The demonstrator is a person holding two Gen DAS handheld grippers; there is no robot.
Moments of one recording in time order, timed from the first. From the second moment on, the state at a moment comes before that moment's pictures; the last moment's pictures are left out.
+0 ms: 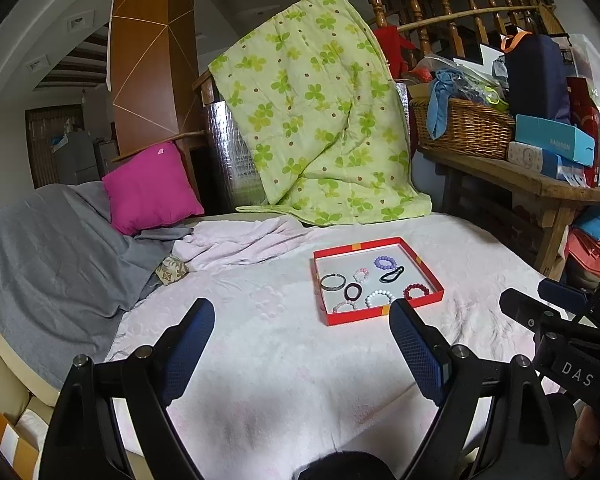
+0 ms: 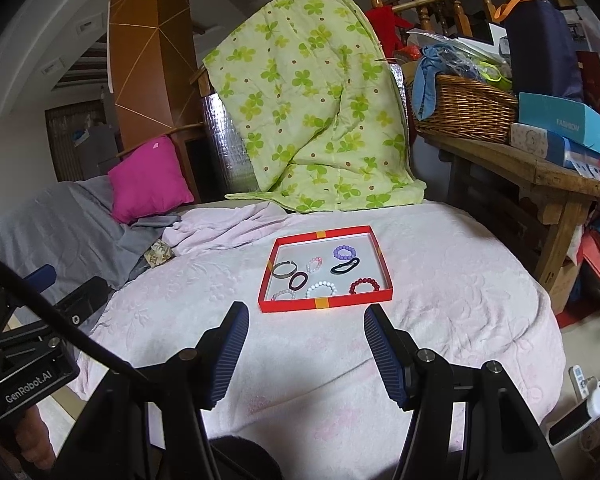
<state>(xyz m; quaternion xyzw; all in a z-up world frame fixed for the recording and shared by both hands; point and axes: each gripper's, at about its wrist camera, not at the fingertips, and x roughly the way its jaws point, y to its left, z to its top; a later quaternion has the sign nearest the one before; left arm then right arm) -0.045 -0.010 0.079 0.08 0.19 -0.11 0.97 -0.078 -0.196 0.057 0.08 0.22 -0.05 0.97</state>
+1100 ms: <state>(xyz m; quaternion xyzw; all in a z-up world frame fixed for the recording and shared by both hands) -0.040 -0.005 0.068 0.07 0.20 -0.11 0.97 -0.075 -0.197 0.051 0.08 0.23 -0.05 0.97</state>
